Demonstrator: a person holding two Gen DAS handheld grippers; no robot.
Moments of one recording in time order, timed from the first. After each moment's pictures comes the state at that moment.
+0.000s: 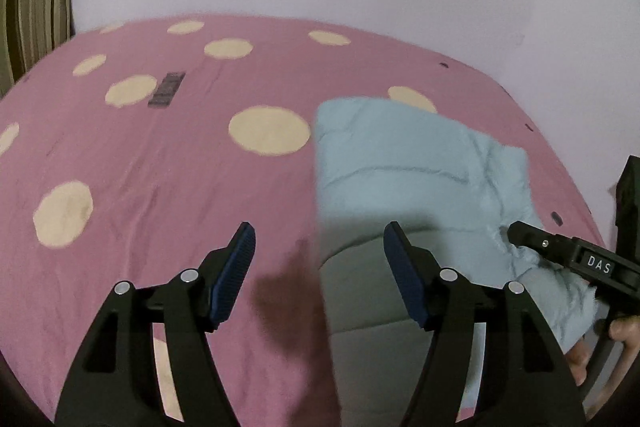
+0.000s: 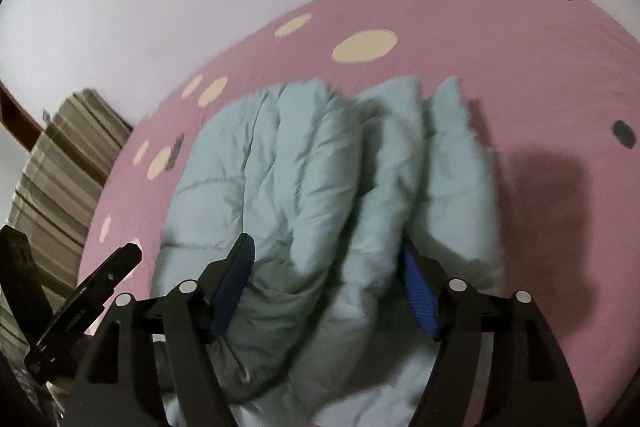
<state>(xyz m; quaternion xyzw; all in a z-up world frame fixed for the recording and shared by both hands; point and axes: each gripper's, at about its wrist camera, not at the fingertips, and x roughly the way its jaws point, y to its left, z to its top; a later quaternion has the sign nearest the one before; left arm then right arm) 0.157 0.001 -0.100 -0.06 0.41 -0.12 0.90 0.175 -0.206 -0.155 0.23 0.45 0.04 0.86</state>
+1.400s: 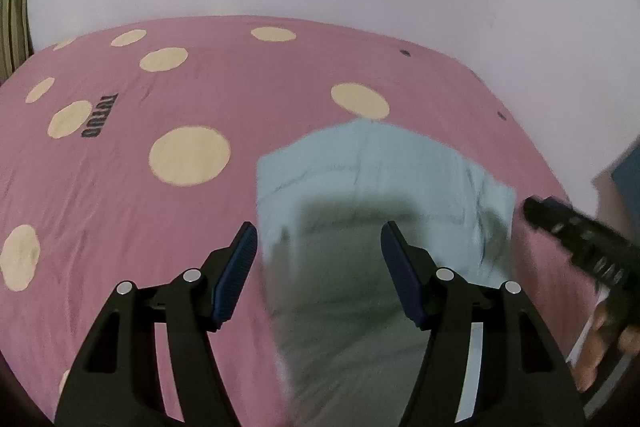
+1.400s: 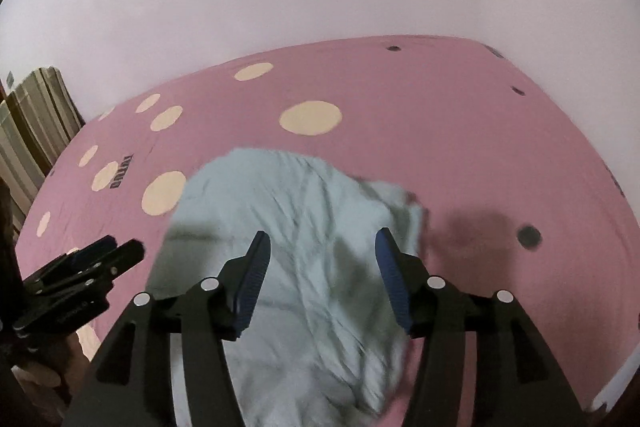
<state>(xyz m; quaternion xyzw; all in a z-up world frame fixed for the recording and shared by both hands) 0.201 -0.080 -0.088 -0.04 0.42 -0.17 0.89 0.191 -0.226 -0.095 0.10 0.41 -0.05 0.90</state>
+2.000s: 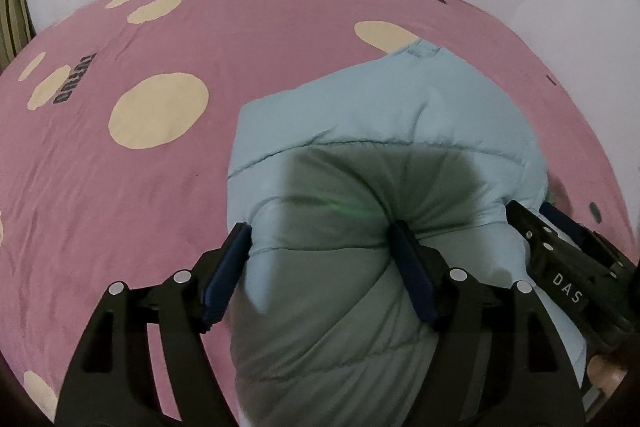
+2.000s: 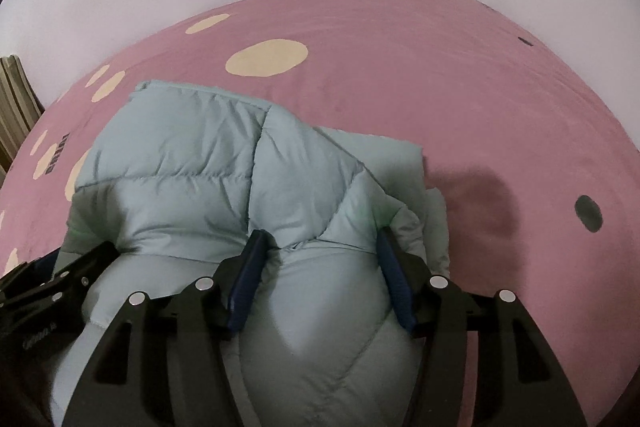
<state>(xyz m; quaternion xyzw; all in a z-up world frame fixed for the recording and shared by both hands) 0.240 -0.119 -0.174 0.00 0.48 -0.12 0.87 0.241 -0.246 -0.213 0.10 0.45 -0.10 0.88</state>
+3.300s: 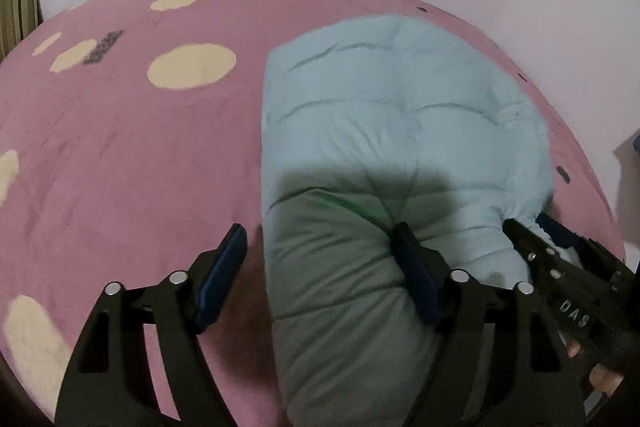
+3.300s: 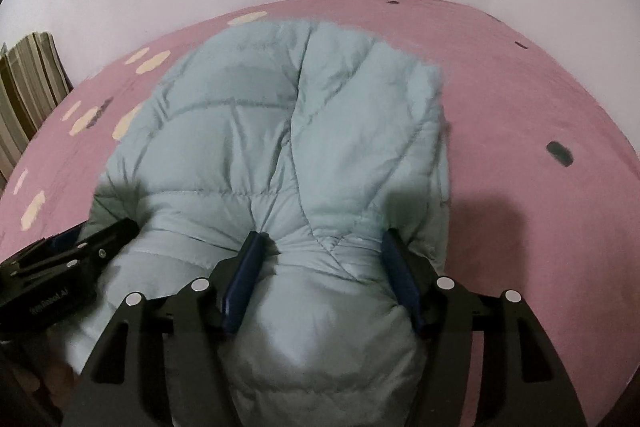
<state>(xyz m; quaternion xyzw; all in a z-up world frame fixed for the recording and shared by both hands) 0.159 -0.080 -0.155 -0.02 0.46 -0.15 0.88 0.149 -0.215 -0.182 0.09 0.43 -0.07 0.90</state>
